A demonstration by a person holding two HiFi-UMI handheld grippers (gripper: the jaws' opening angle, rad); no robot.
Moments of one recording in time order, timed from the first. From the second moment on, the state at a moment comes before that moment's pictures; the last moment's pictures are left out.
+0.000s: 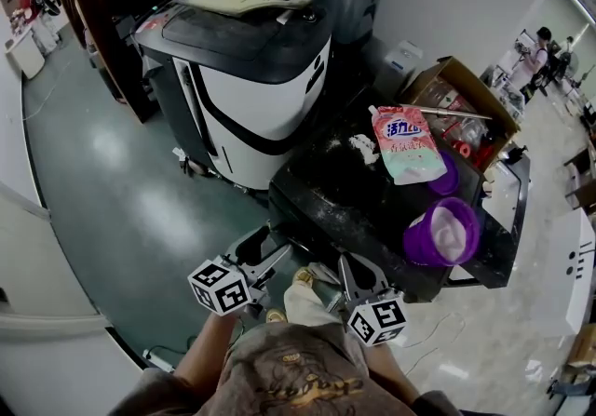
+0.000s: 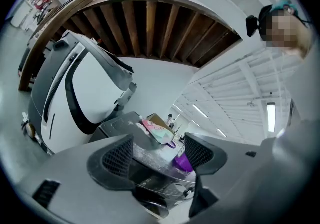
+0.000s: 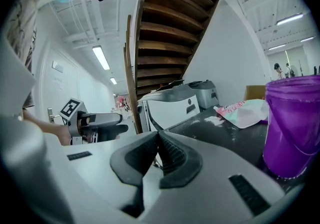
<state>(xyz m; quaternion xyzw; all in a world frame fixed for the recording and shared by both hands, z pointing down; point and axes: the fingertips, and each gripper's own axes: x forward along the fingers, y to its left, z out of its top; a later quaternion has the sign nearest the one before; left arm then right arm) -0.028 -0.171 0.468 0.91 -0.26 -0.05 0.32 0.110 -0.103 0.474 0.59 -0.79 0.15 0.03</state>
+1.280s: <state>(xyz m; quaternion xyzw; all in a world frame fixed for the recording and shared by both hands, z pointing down) 0.023 -0.237 0.625 0.81 -0.15 -0.19 0.53 0.183 -0.132 0.484 0.62 -0.77 0.16 0.07</state>
